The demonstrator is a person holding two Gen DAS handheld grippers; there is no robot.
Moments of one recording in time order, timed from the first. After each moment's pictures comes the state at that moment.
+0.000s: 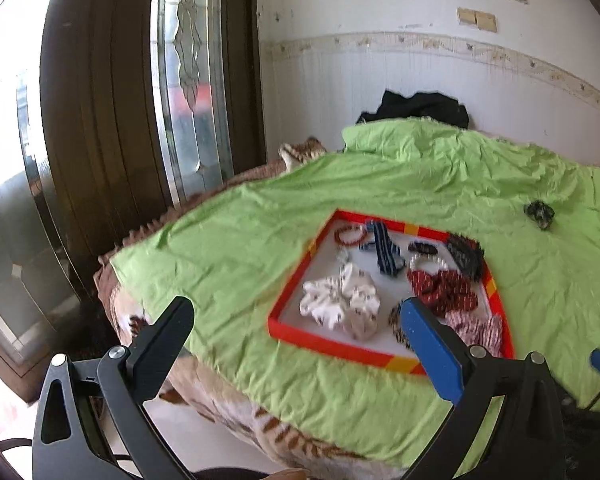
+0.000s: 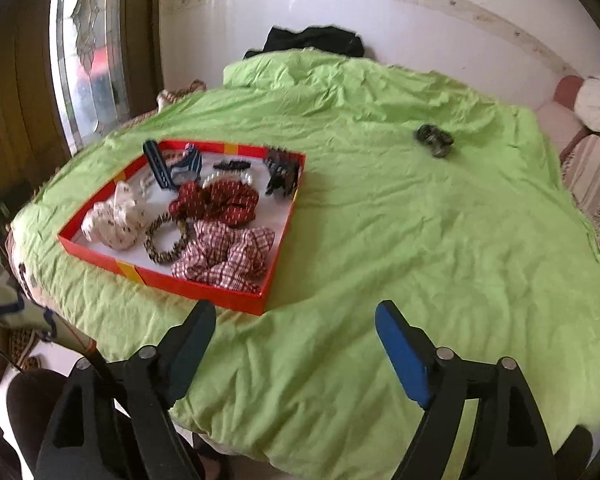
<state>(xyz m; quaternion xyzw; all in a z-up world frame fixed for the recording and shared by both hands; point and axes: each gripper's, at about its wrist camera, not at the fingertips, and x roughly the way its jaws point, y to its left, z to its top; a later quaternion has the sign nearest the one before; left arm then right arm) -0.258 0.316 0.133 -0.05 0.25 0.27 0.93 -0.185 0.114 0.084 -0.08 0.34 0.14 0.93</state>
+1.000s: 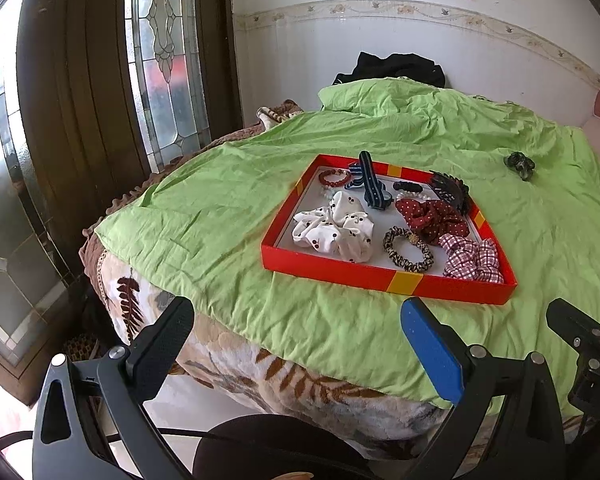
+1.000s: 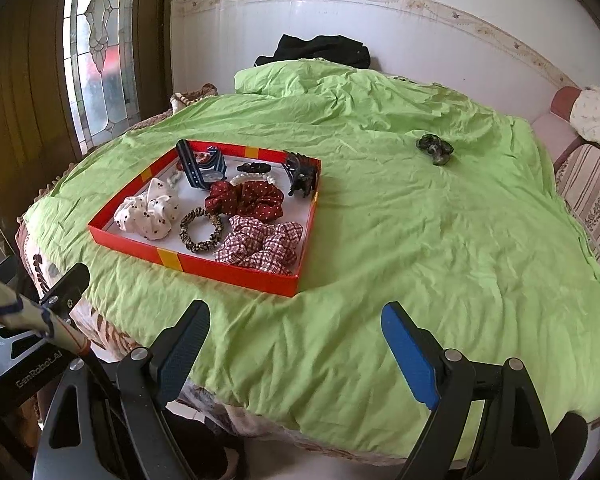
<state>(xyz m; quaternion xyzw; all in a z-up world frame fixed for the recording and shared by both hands) -0.285 0.315 0.098 -0.05 0.30 0.22 0.93 -0.218 0.135 0.092 -0.09 0.35 0.14 0.92</state>
